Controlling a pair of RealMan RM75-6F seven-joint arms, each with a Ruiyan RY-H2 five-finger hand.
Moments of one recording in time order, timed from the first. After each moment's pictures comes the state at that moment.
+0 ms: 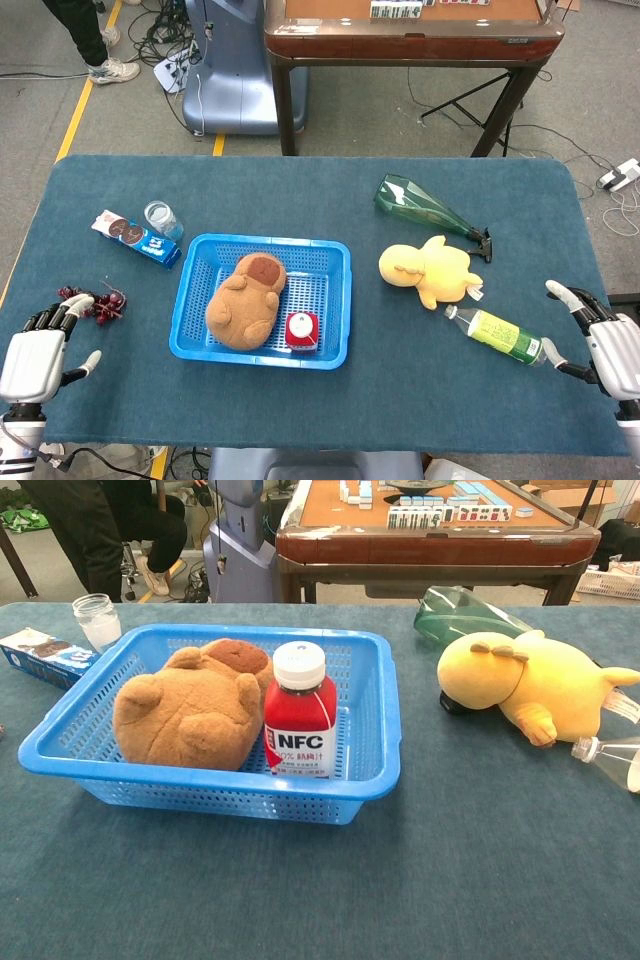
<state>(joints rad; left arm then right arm) -0.12 -1.12 -0.07 -1.82 1.44 1.49 0.32 0.08 -0.98 0.02 -1.65 -1.60 1.49 0.30</state>
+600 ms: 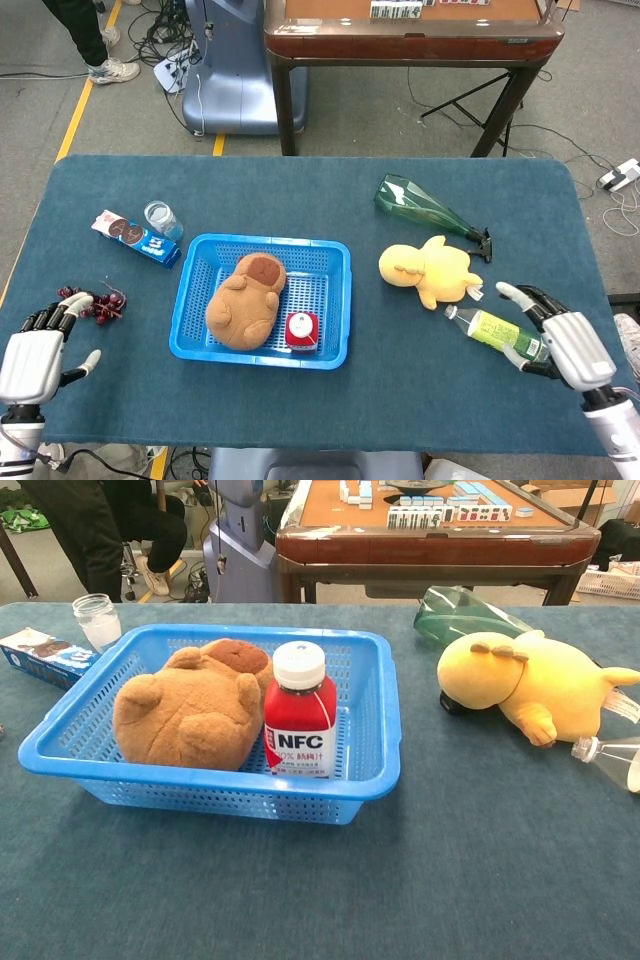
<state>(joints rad) -0.12 -1.12 -0.07 -1.83 1.46 1.51 0.31 0.19 -0.96 0.02 -1.73 -1.72 1.39 0.29</state>
